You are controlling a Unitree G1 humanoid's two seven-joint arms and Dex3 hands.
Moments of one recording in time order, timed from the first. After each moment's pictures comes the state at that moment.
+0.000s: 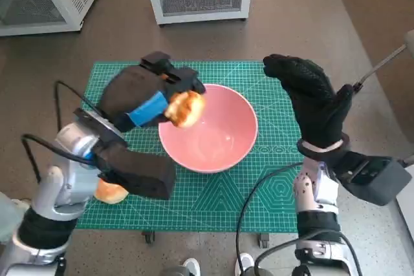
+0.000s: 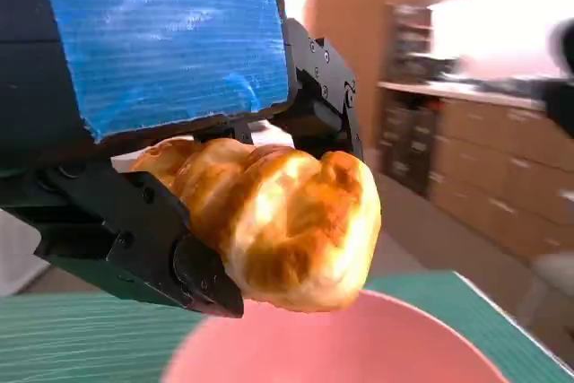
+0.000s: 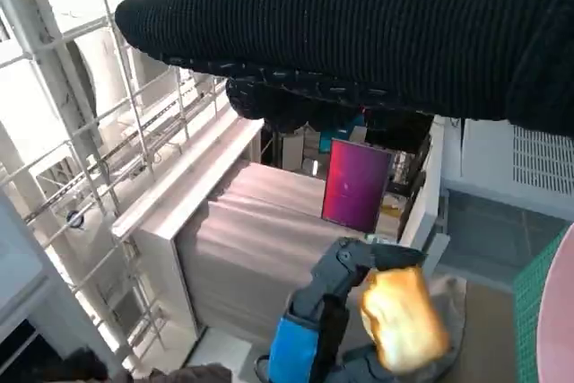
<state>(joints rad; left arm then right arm) -0.59 0.58 -0.24 -0.16 0.61 -0.02 -0.34 -0.64 -0.03 -0.19 0.56 0.47 -0.69 0.73</state>
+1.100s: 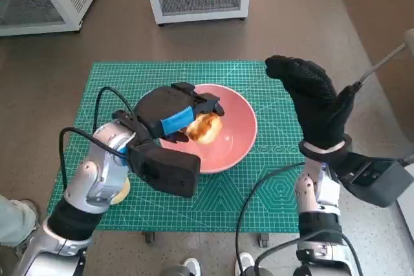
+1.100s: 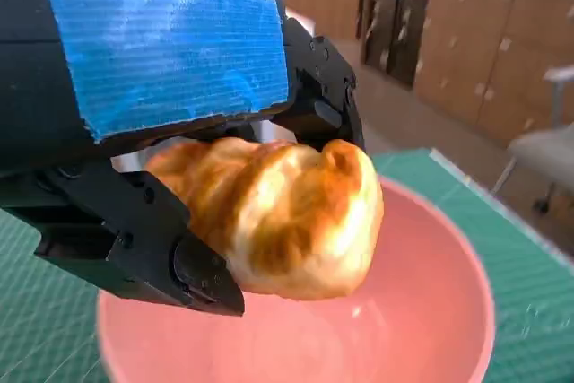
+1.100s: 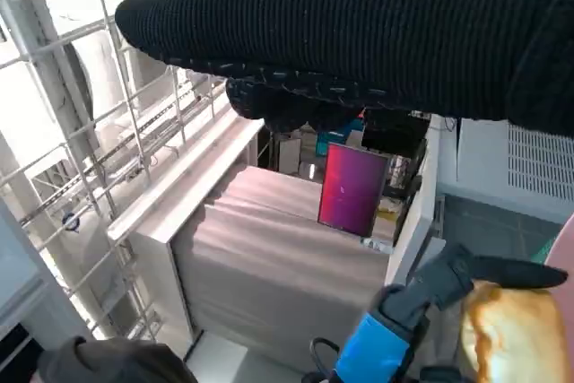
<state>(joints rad) -0.62 0.51 -0.33 -0.05 0.66 0.07 -0.54 -0.63 -0.03 -0.19 0.56 0.47 -0.69 0.73</state>
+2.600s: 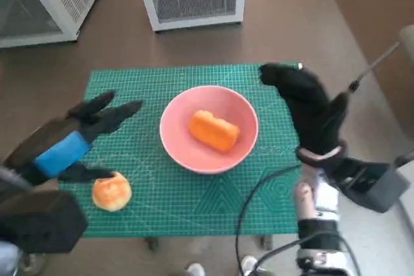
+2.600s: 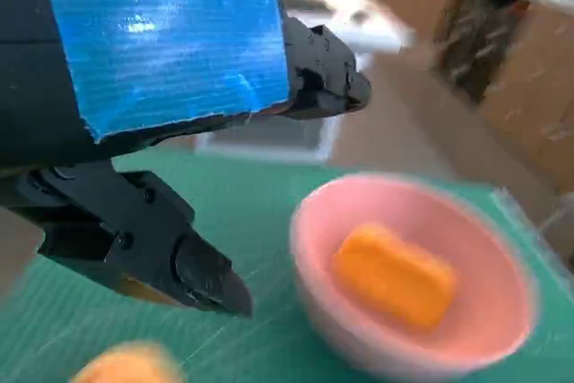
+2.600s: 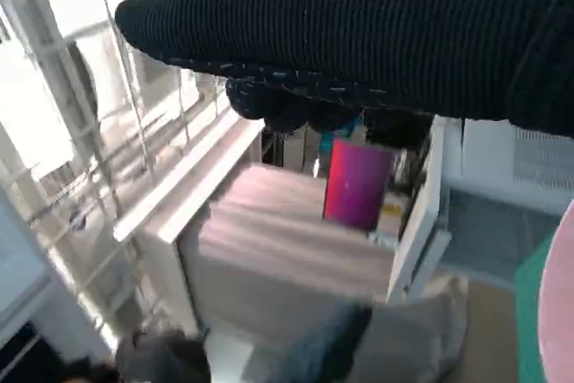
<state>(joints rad) -0.10 0.81 0.35 -0.69 0.32 0.39 -0.85 -0.59 -0.01 -0.17 0.51 0.47 -0.67 0.71</state>
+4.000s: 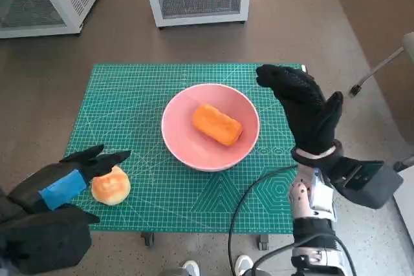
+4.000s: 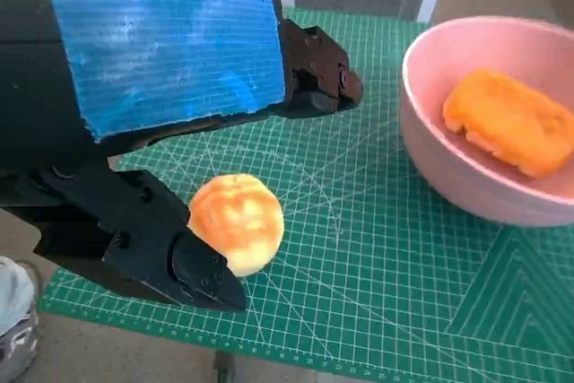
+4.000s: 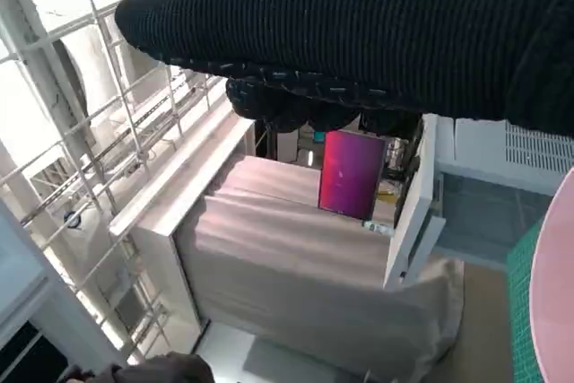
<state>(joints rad) 0.12 0.89 0.19 -0.74 0.36 0.54 -0.81 -0.61 0.00 -0.18 0.55 0.47 -0.66 0.74</state>
